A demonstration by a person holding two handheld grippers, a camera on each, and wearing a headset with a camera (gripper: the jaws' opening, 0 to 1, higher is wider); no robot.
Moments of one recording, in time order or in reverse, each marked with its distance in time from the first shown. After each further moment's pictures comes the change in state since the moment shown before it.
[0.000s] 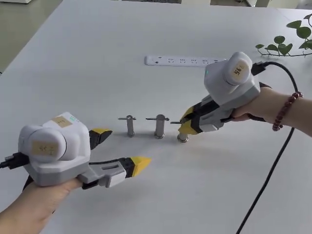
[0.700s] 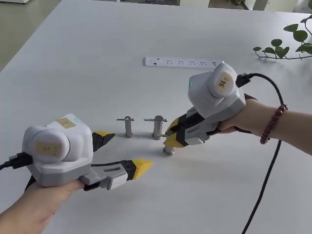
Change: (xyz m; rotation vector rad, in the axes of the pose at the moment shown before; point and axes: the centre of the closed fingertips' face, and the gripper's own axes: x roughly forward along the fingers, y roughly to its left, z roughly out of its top) left arm 0.006 -0.004 -0.004 0.004 0.014 -0.023; right arm 0.017 0.035 0.018 -0.016 -0.013 0.051
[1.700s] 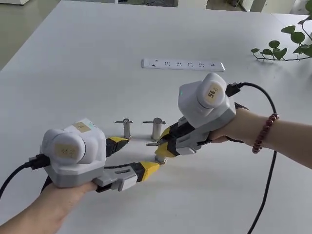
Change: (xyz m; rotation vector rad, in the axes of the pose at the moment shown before) left arm 0.021 -0.015 -0.005 -0.008 0.014 -0.057; right arm 0.013 0.015 0.005 0.010 -0.008 0.028
